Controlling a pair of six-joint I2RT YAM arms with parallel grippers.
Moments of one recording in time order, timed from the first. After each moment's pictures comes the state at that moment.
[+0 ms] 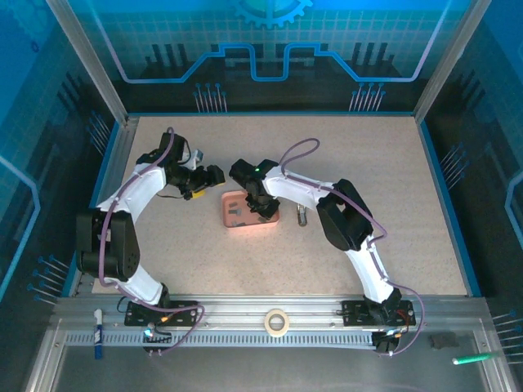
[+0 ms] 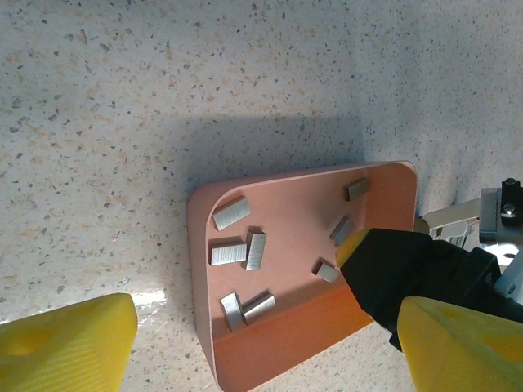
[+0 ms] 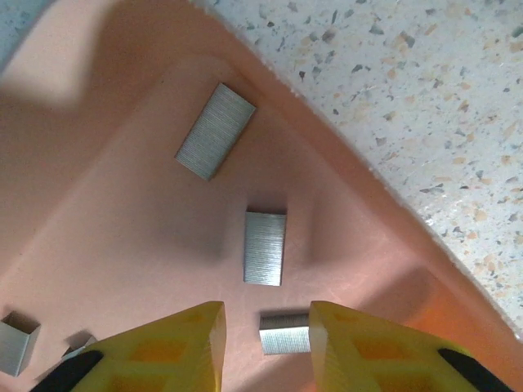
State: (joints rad) left arm -0.06 1.60 1.18 -0.73 0.52 -0.43; right arm 0.82 2.22 1.81 -1.05 0.13 1.51
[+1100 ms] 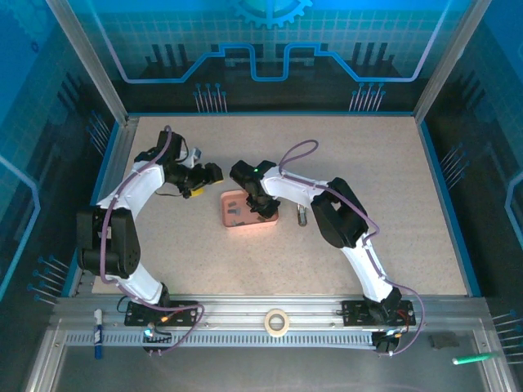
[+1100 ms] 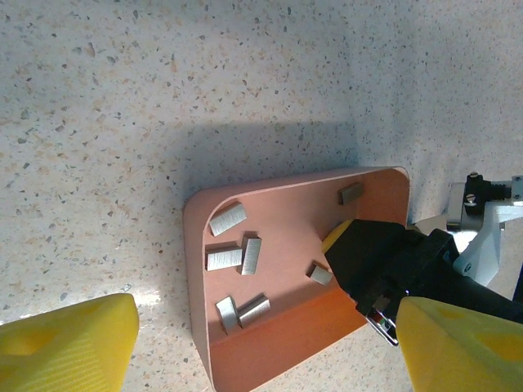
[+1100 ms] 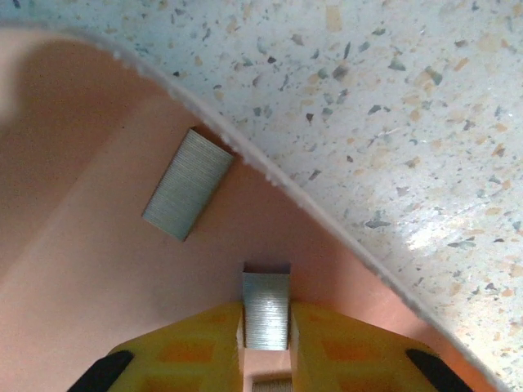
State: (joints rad) left arm -0.04 1.62 1.20 -0.74 0.53 -0.43; right arm 0.80 2.28 1.83 -1.04 0.15 1.50
